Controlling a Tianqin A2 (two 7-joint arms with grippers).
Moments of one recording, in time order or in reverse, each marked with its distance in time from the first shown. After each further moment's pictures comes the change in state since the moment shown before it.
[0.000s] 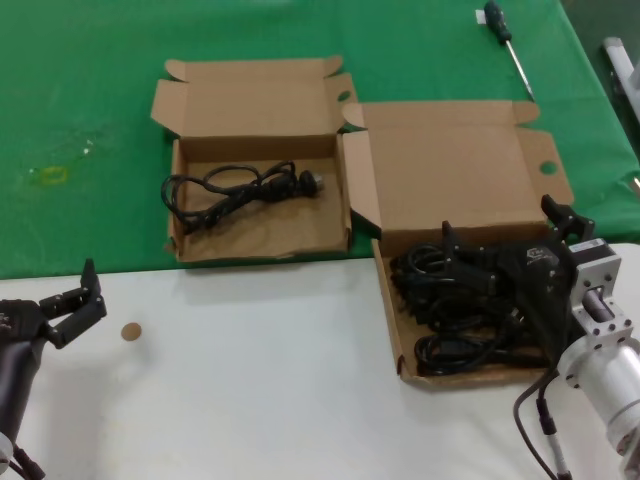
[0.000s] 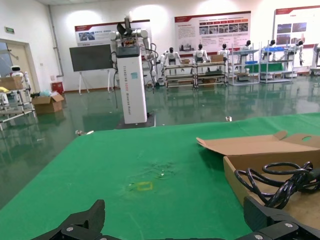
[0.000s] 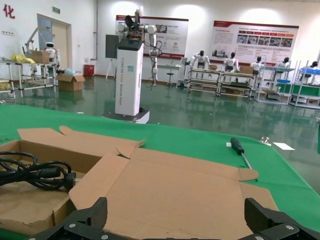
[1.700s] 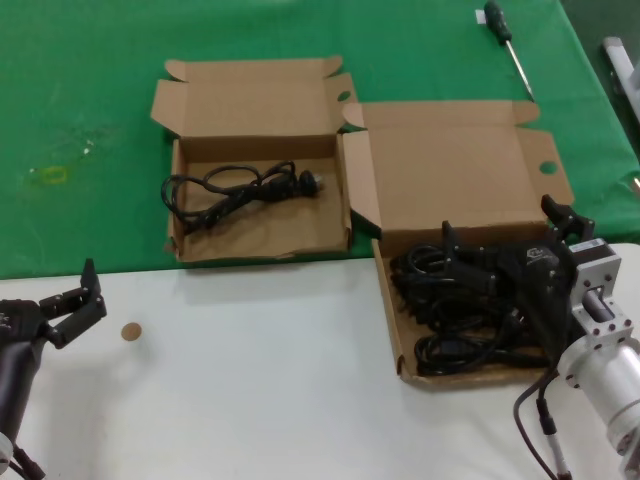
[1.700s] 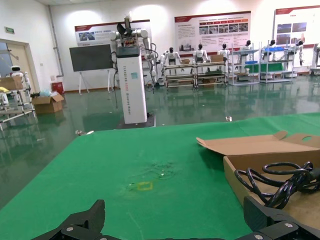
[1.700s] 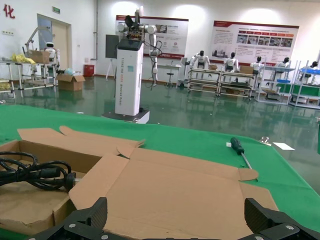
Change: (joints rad) left arm 0.000 0.000 0.000 0.000 0.000 0.000 0.000; right arm 0.000 0.000 0.000 0.000 0.000 0.000 0.000
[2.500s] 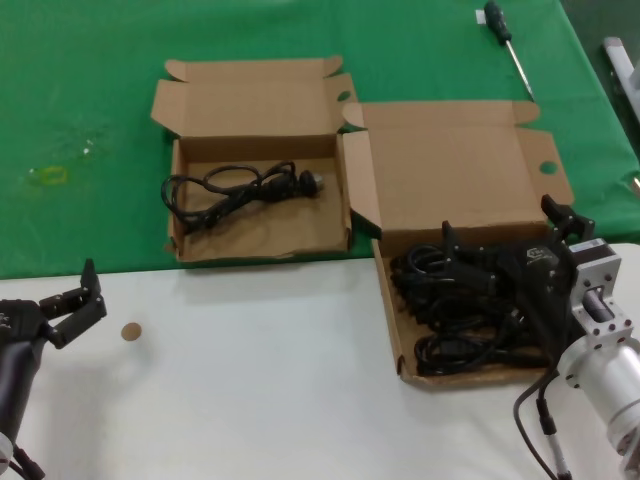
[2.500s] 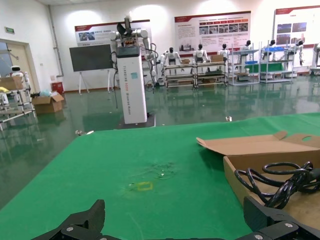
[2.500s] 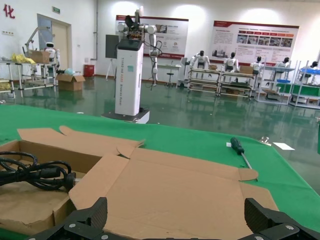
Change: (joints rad) left arm 0.000 0.000 0.000 0.000 0.000 0.000 0.000; right arm 0.000 0.000 0.000 0.000 0.000 0.000 0.000
